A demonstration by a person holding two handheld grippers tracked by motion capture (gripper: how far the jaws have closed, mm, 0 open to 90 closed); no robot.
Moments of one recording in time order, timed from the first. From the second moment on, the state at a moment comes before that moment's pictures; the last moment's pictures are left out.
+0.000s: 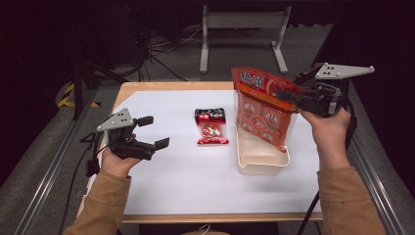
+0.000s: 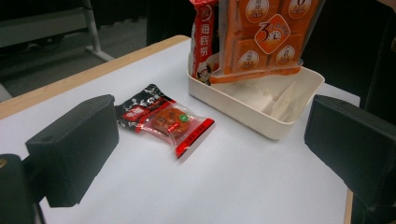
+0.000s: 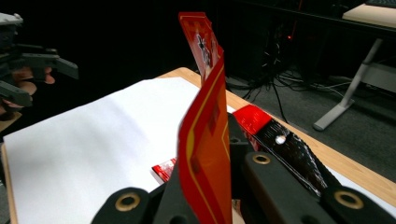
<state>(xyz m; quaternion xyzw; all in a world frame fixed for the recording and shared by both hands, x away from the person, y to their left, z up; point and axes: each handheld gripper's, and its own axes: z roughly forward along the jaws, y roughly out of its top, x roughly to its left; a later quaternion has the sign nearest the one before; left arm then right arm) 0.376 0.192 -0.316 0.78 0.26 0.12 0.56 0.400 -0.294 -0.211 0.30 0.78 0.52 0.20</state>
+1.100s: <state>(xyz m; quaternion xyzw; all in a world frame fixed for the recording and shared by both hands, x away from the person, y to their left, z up) 0.386 0.188 -0.325 0.78 0.28 0.10 0.55 0.400 -0.310 -0.271 0.32 0.77 0.52 0.18</state>
